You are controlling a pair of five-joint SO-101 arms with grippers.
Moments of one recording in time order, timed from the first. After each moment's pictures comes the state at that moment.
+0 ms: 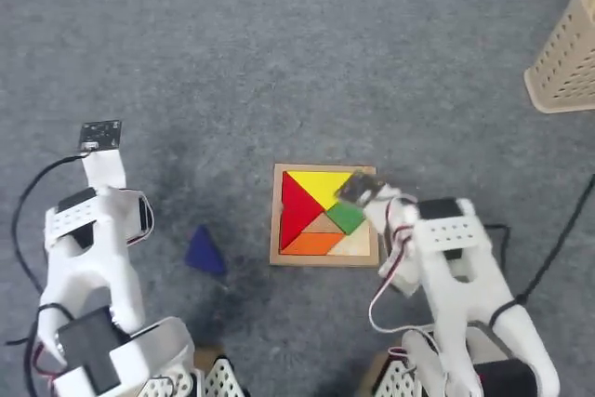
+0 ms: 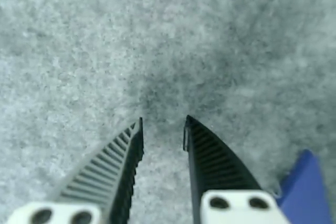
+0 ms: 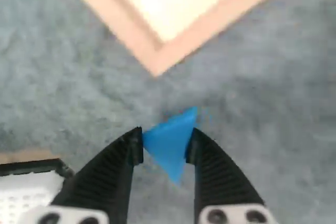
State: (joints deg) left arm -33.6 -11.6 54.3 47.3 -13.3; right arm -10.7 -28.0 55.7 72.6 39.9
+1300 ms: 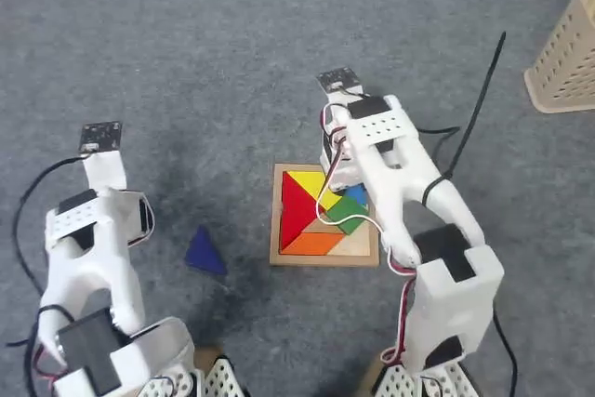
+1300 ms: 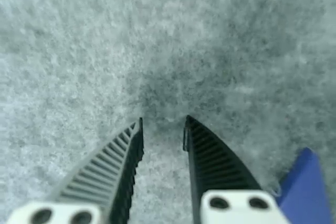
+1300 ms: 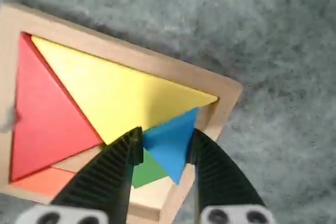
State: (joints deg) left arm -33.5 -12.1 54.9 47.2 -13.3; right arm -22.5 17.8 4.0 73.7 -1.1
